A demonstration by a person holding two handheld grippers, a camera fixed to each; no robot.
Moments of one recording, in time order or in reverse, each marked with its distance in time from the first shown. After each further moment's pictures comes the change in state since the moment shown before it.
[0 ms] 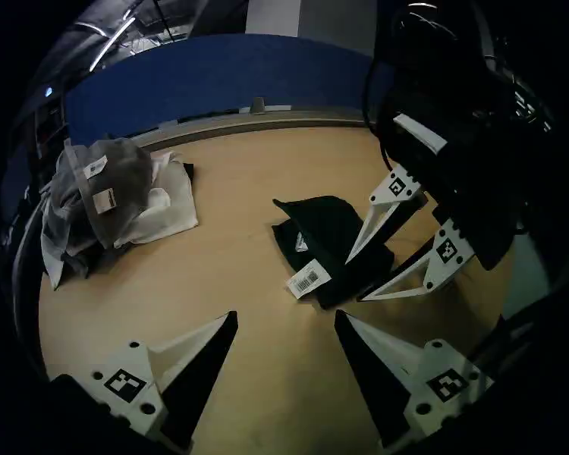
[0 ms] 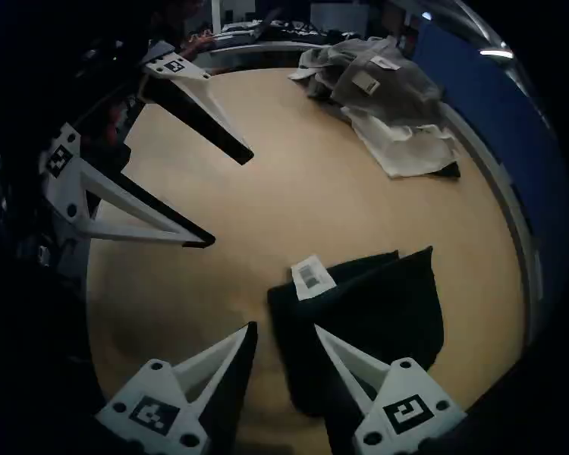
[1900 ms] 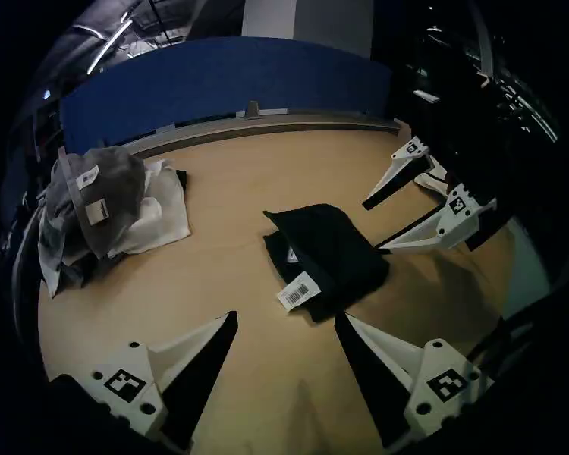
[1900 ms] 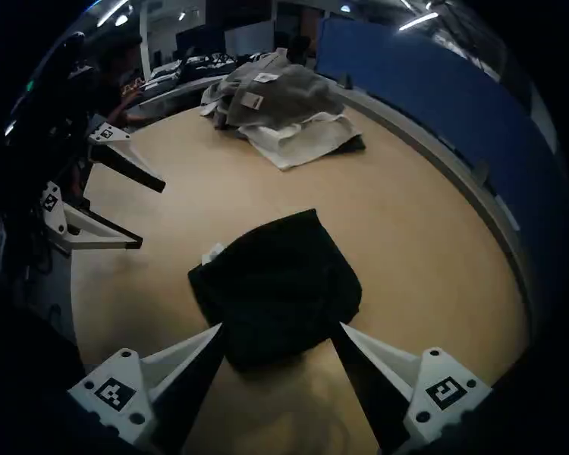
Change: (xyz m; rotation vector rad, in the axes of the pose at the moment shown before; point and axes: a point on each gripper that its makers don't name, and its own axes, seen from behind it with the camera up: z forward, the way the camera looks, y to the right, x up) left arm 0.013 0.011 0.006 -0.007 0.011 0.011; right arm -0.045 0.066 -0.049 -0.175 0.130 0.274
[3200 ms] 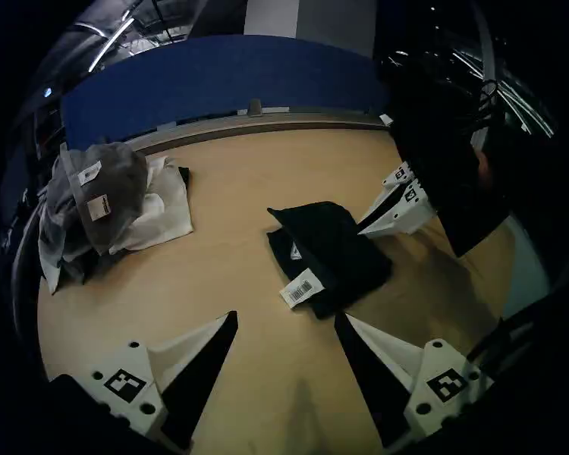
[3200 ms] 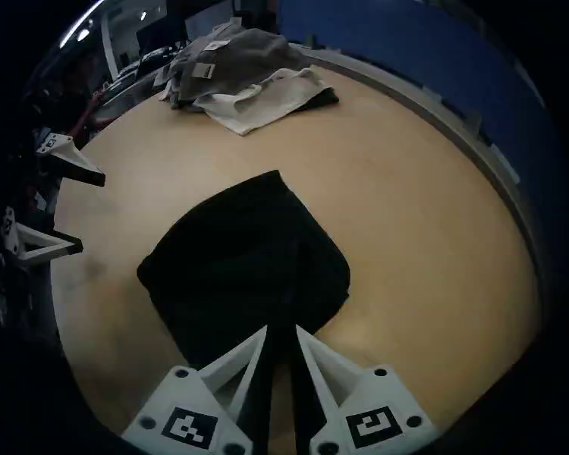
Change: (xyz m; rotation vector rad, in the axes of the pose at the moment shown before) left arm -0.004 -0.004 0.001 0.002 -0.005 -0.009; right arm -0.020 0.023 0.036 -0.028 -0.118 0.137
